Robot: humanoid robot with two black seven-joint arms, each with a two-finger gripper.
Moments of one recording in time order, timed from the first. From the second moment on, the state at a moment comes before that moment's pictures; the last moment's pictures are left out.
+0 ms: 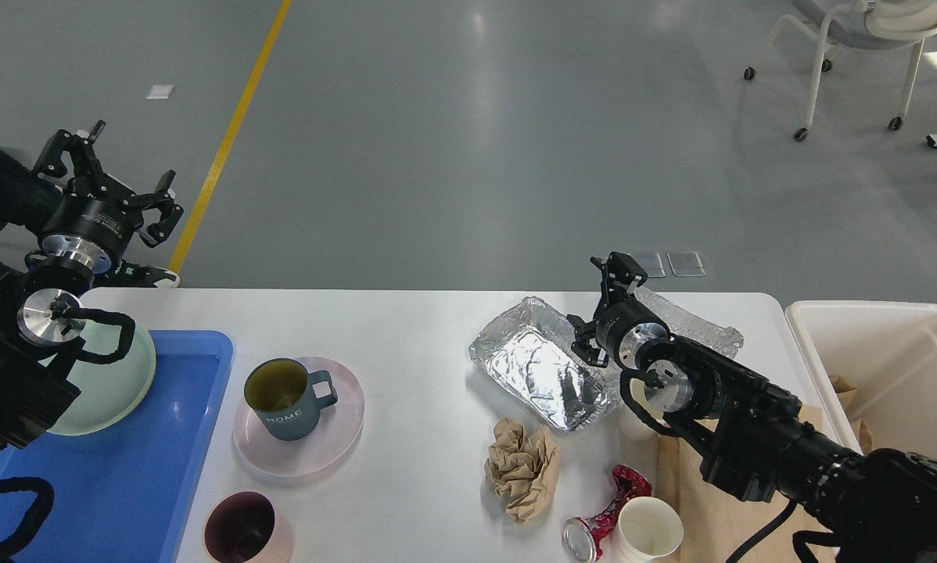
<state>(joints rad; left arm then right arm) -0.84 0.37 -0.91 -0.33 -0.03 -0.49 -0.22 0.73 -0.05 0.51 0.57 -0.08 -0.06 0.14</state>
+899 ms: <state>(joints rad) -1.03 0.52 -0.01 -0.31 -0.01 -0.68 -0.14 0.73 -0.05 0.51 0.57 -0.08 -0.06 0.14</state>
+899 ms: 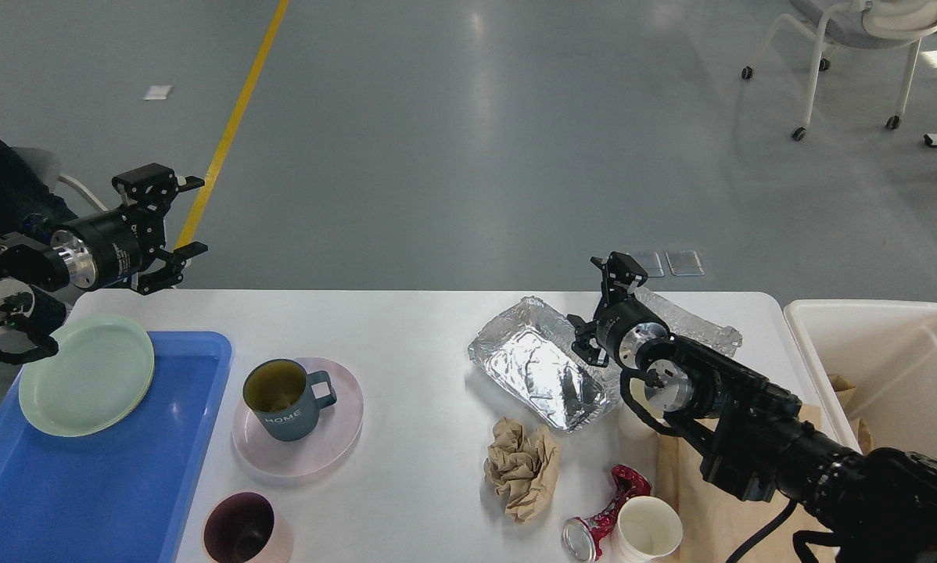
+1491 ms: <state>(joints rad) -1.34 0.49 0.67 -0.31 0.17 -0.96 0.32 0.73 -0.05 0.51 0.57 -0.08 -0.06 0.14</state>
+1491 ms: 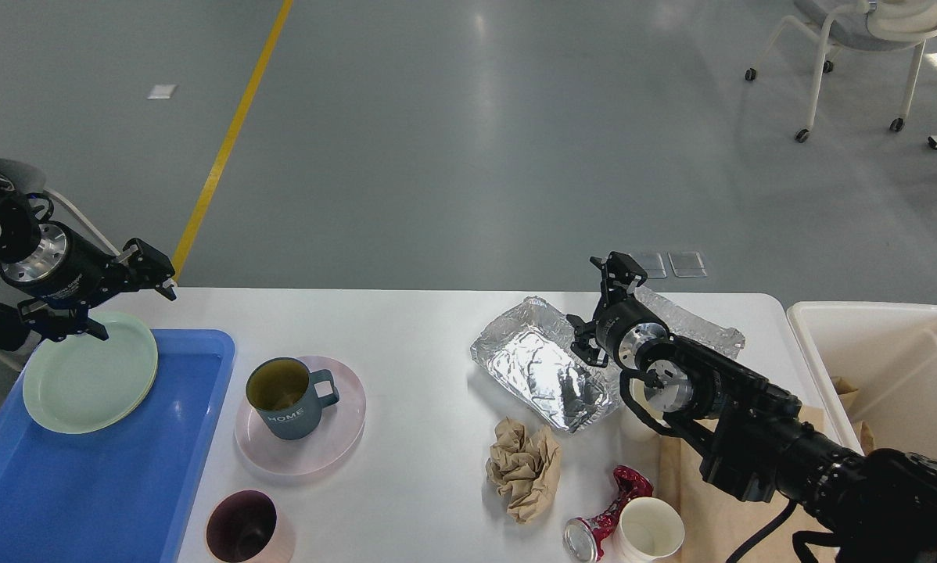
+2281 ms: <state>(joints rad) -1.45 0.28 0.89 -0.46 0.21 -0.96 0.32 0.73 -0.05 0.51 0.57 -0.08 -0.06 0.14</state>
